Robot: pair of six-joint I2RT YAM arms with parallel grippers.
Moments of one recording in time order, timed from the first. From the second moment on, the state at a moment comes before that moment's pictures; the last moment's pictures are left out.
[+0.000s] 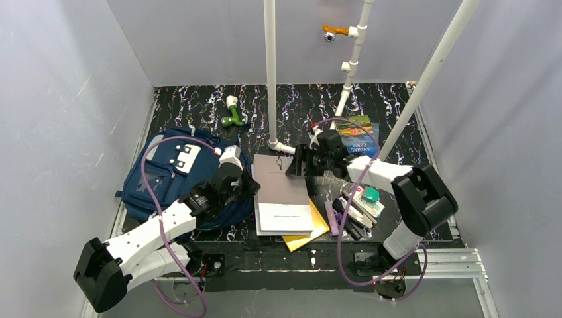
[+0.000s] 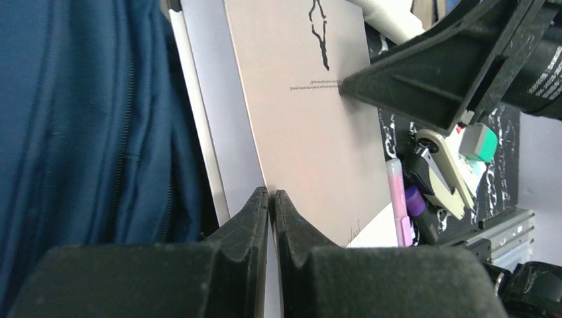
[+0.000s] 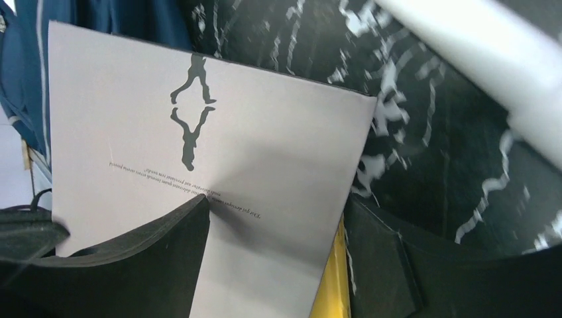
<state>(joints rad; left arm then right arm) -0.77 0.96 0.58 -0.25 -0.16 -0.81 0.61 1.58 0.84 0.01 -0.34 0.58</state>
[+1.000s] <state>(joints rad) -0.63 0.69 0.41 -0.50 0.12 -1.03 0.64 1.77 0.98 0.14 -0.44 0.55</state>
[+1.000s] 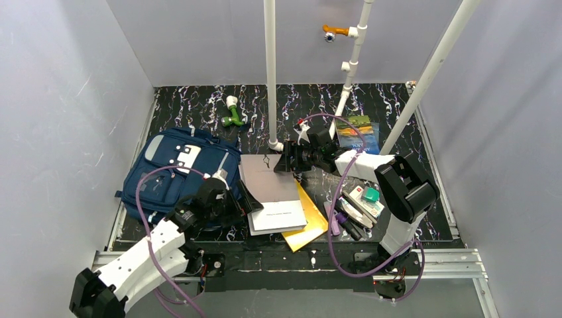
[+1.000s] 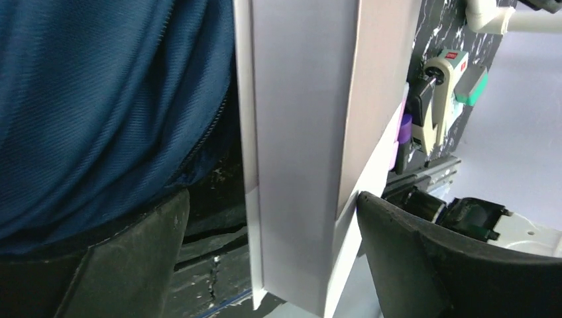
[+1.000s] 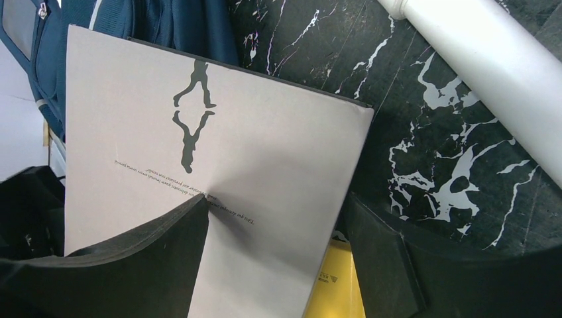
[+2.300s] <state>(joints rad) -0.61 0.40 0.78 -0.62 -0.14 -0.82 0.62 1.37 0.79 0.17 -0.43 0.90</state>
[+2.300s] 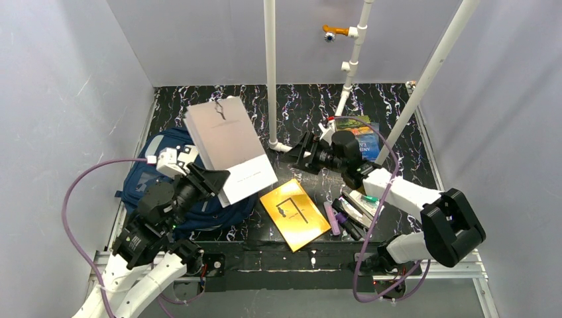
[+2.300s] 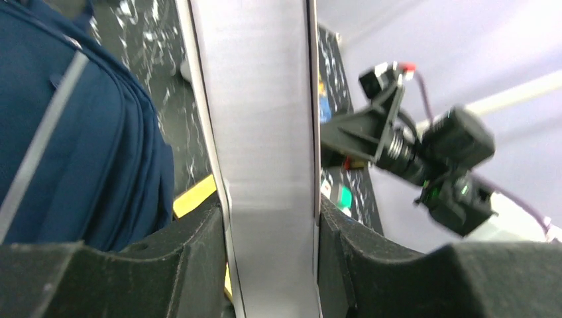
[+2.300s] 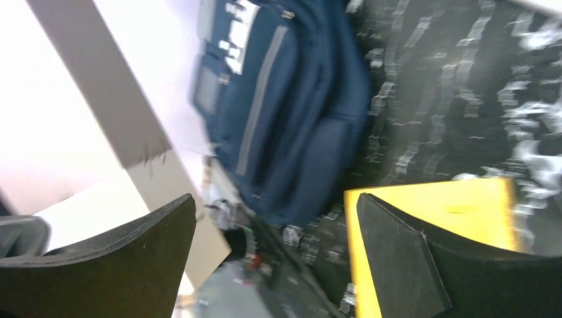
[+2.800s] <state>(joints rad) -0.61 0.51 0.78 -0.25 -0.42 -0.96 0.88 1.56 0.83 0.93 -0.29 1.53</state>
